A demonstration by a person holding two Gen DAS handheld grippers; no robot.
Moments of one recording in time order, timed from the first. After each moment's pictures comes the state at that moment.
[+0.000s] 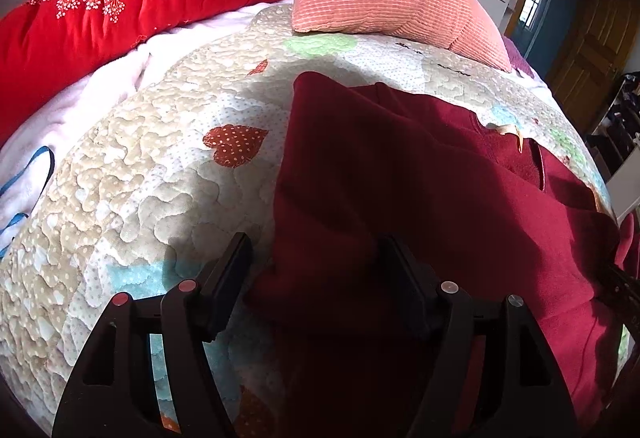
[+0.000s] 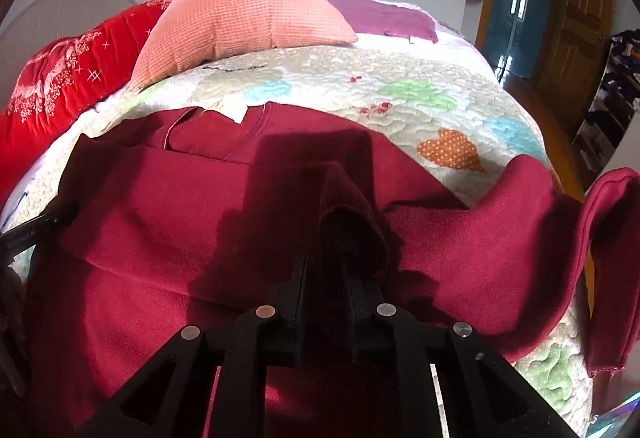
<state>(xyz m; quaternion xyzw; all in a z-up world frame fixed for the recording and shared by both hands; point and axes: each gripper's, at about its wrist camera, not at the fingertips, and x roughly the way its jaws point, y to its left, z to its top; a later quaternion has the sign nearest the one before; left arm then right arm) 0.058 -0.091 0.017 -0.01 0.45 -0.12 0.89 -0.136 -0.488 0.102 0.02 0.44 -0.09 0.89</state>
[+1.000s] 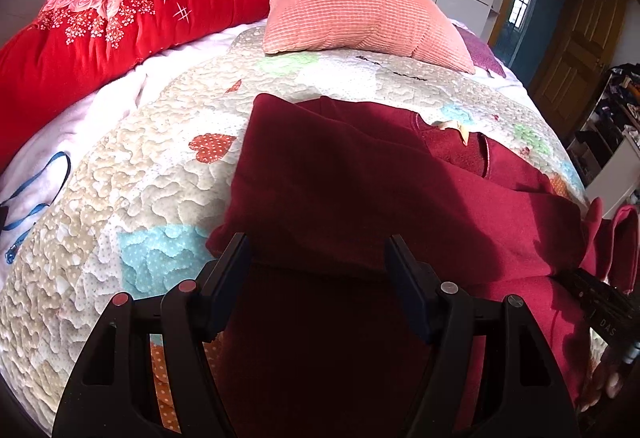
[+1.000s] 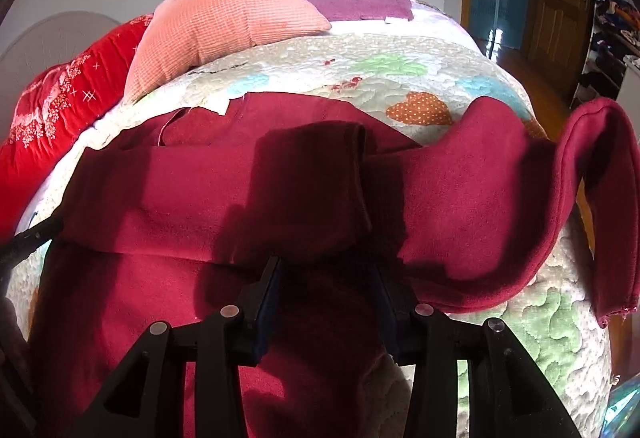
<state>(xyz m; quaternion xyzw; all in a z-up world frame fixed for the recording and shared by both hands) 0.006 -0.118 0.054 0.00 0.43 -0.14 0.89 -0.173 -0.515 0.103 0.10 0.44 -0.08 0.89</state>
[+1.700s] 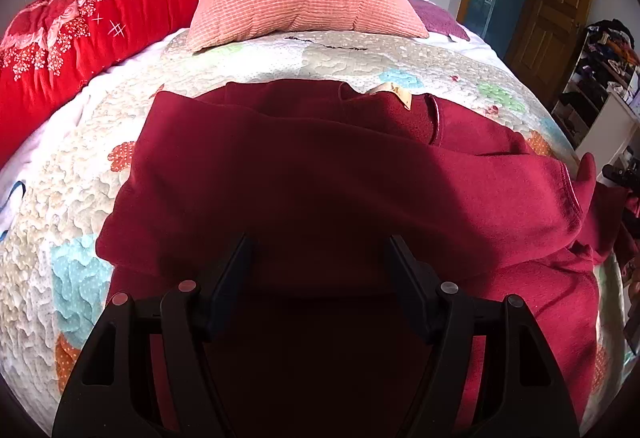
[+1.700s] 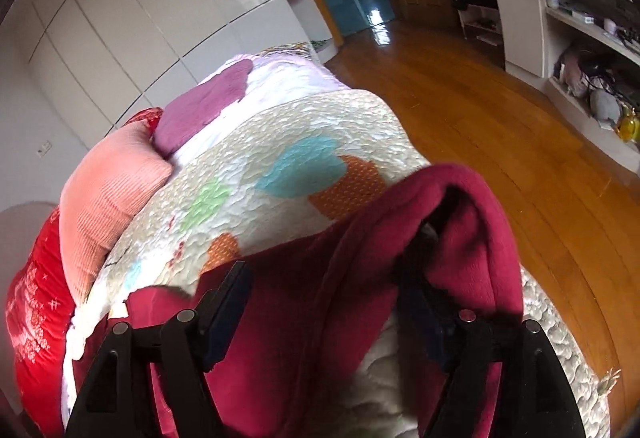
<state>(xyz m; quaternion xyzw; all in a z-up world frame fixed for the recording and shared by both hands) 0.003 -0.187 0.031 0.04 0.43 -0.18 0.89 -0.177 -0.708 0.112 0.30 0.34 -0.27 0.85</state>
